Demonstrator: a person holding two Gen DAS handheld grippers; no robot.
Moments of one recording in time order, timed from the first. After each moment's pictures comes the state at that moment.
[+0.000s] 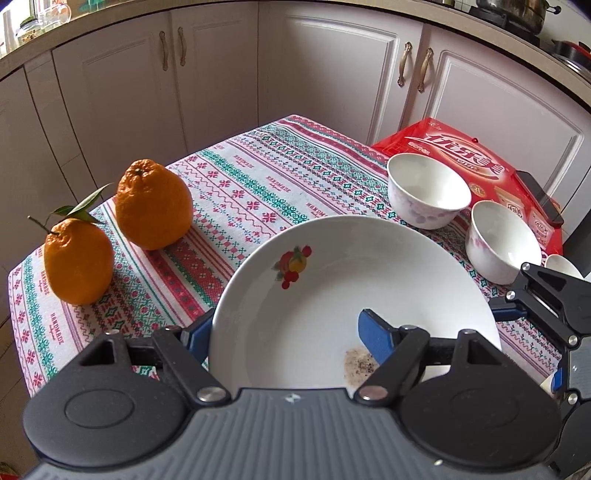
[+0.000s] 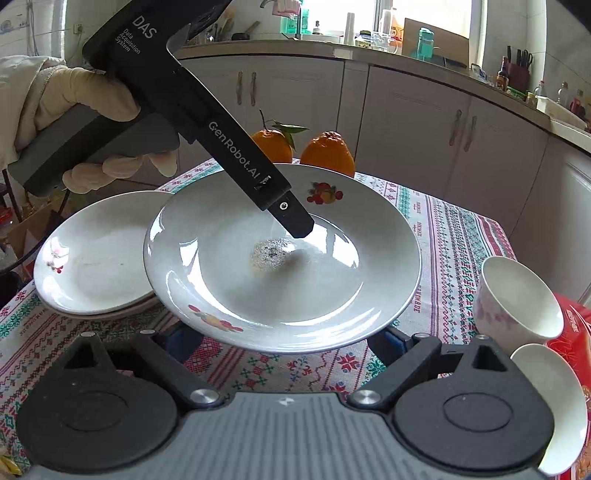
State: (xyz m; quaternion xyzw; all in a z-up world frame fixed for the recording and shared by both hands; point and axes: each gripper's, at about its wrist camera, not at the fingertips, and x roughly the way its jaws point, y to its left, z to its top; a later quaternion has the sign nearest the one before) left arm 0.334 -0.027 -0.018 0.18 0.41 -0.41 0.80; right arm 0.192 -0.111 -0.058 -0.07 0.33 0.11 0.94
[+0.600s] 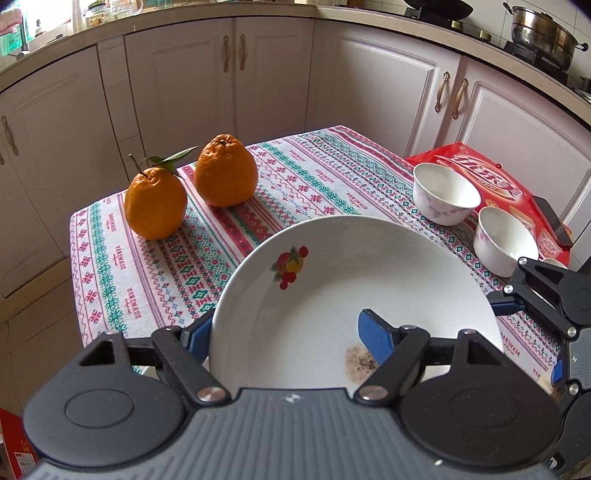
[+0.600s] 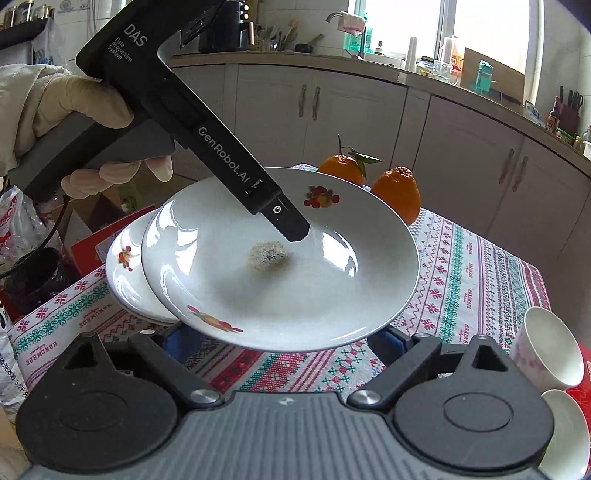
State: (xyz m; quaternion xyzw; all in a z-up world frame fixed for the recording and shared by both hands) left arm 0.293 0.046 -0.003 0.13 0.40 -0.34 0.84; right arm 0.179 -0.071 -0.037 -0.11 0.31 0.19 0.93
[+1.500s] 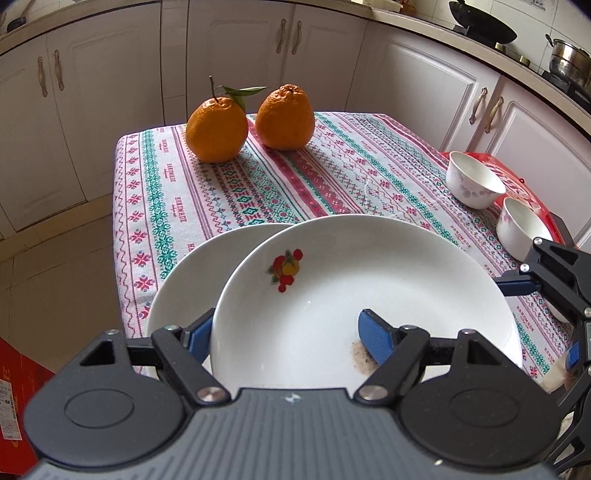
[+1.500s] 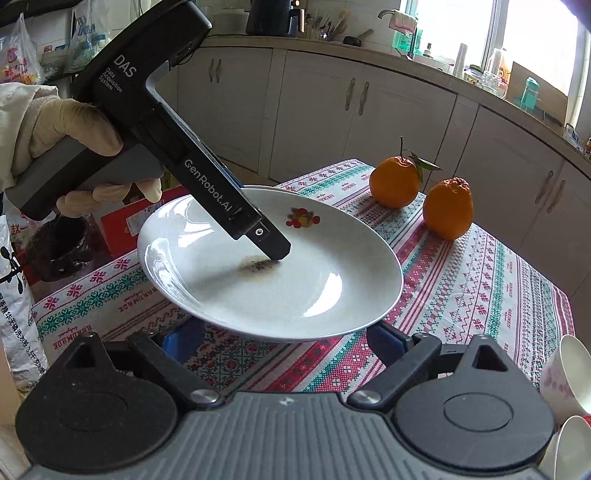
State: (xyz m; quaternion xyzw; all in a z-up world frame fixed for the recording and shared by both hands) left arm 0.270 0.111 -0.042 0.07 0.43 -0.30 0.85; right arm 0.170 -0.026 -0.043 -0.15 0.33 0.23 0.90
